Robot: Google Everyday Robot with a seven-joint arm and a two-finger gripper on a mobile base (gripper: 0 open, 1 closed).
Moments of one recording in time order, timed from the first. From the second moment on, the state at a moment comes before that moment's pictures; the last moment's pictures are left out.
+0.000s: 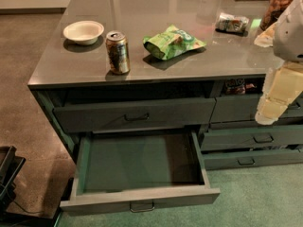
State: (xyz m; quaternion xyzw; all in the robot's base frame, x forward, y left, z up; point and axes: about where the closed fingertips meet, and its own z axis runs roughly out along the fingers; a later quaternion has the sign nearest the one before) arm 0.438 -0.217 0.976 -0.60 0.78 -0.03 0.16
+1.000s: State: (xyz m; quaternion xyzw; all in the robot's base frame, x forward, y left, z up) arm 0.488 -0.195 0.968 -0.61 0.77 -0.02 0.21
